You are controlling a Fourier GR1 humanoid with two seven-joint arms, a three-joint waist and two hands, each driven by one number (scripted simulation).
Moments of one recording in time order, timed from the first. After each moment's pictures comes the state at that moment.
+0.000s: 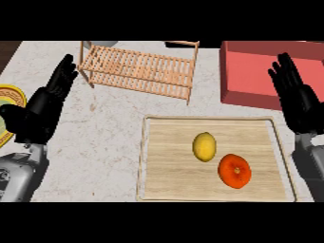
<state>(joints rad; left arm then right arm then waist) -0.29 0.33 -0.13 -1.62 0.07 0.16 0.19 -0.34 -0.39 0.09 -1.37 -0.38 -0.16 -0.04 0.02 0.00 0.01</state>
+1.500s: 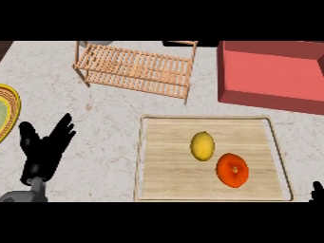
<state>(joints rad) -0.03 0.27 -0.04 -1.38 0.23 0.09 0.28 0.63 -0.38 0.48 -2.21 0.50 -0.80 0.58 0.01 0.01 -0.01</state>
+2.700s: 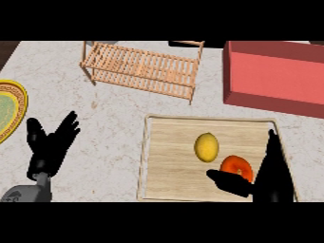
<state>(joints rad) -0.07 0.25 -0.04 -1.33 0.22 0.07 0.26 0.08 -0.02 0.40 -1.96 1.03 -0.28 1.25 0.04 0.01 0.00</state>
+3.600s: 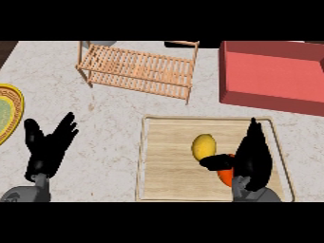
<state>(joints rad) -0.06 0.25 -0.03 -1.33 0.21 0.07 0.27 -0.10 0.00 0.34 -1.66 1.02 -0.23 1.25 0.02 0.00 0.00</state>
